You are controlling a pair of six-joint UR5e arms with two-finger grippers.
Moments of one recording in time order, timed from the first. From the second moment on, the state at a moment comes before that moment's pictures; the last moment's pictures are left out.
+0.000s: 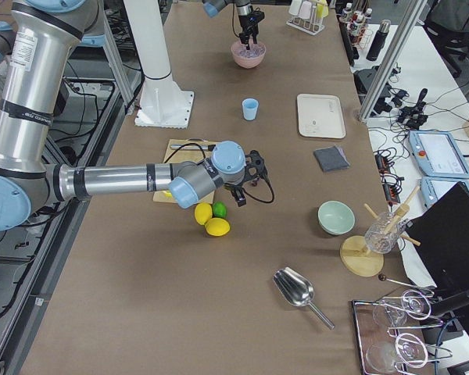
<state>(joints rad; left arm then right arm) -0.69 -1.47 -2.01 -2.16 -1.85 -0.55 1.28 -1.86 1.92 -1.04 2.60 0.18</state>
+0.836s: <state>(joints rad) -0.60 -1.47 -1.99 -2.17 -1.78 -0.56 1.28 -1.86 1.92 -1.04 2.60 0.18</state>
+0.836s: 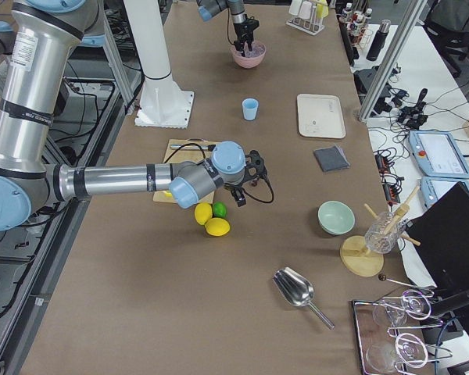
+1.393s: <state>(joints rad) -0.60 -1.47 -1.98 -2.17 -1.78 -0.57 1.28 -1.86 1.92 -1.04 2.60 0.18</state>
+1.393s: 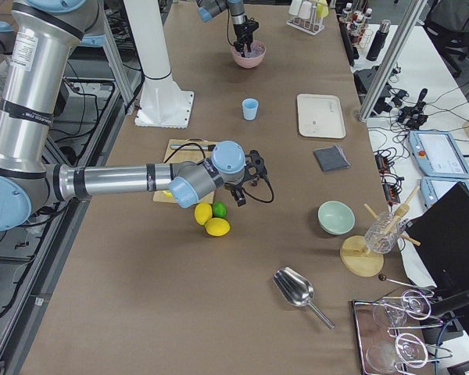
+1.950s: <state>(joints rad) -0.58 -1.46 -1.98 -2.17 -1.78 -0.60 1.28 -1.86 1.92 -1.04 2.61 0.18</state>
